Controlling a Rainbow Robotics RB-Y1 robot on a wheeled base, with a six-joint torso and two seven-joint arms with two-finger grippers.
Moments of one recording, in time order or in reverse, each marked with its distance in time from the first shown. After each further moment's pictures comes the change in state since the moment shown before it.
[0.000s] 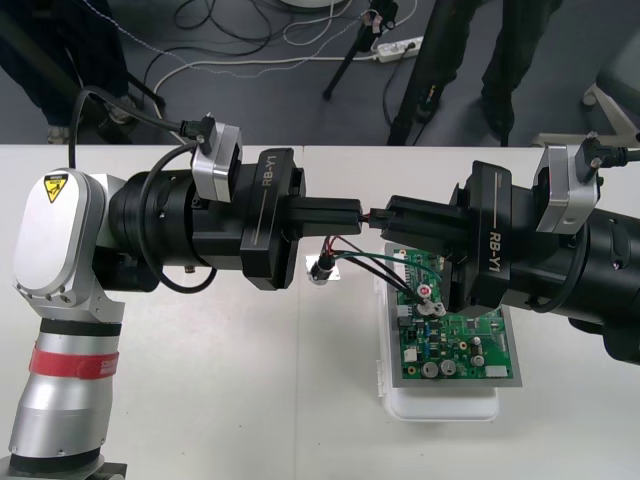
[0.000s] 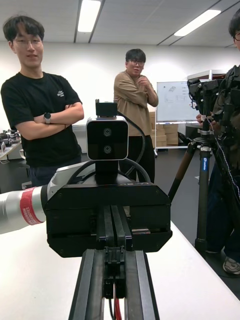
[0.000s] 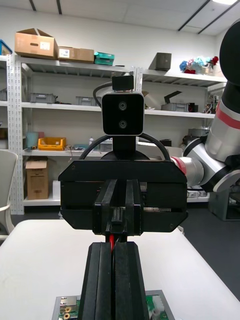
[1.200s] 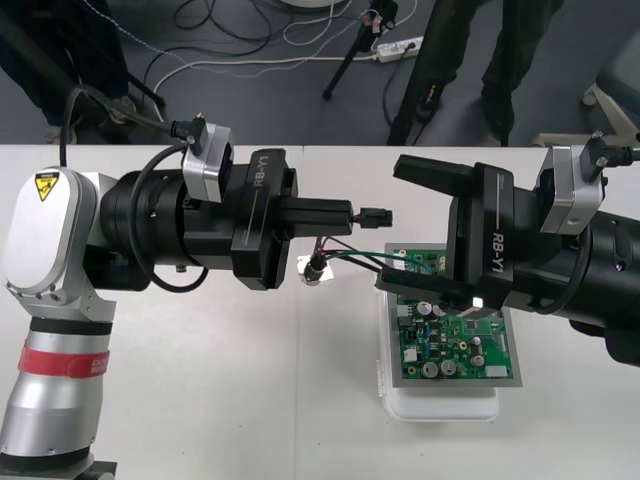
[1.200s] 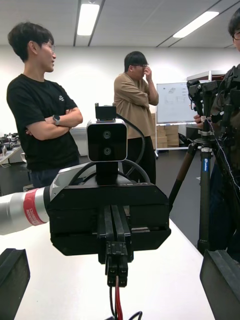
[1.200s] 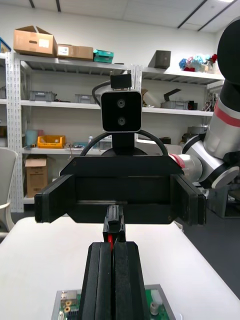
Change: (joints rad) right arm 0.009 -0.003 0.000 -0.001 -0.018 0.000 0.000; left arm 0.000 0.034 0.000 0.001 0.018 0.000 -0.001
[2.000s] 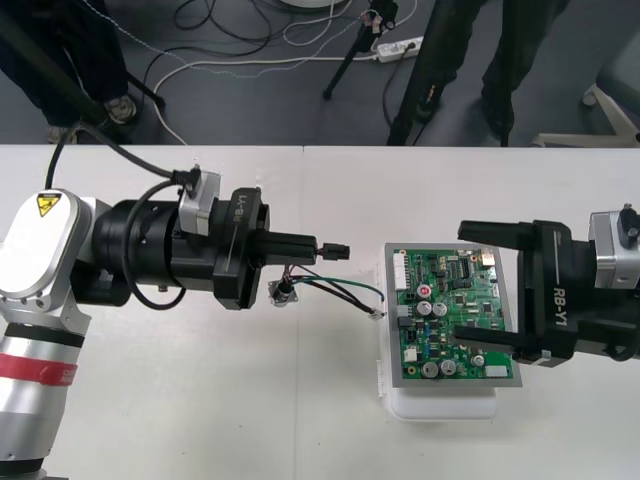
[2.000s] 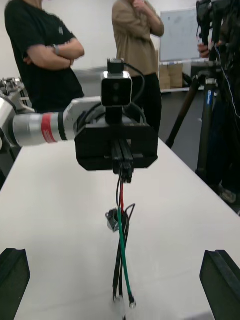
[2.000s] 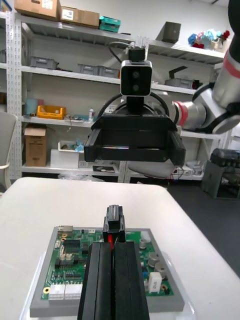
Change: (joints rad) right arm 0.208 -0.159 -0.168 -0.001 0.050 -0.129 -0.023; left arm 0.032 0.140 -0.059 0.158 0.037 0.000 -0.156
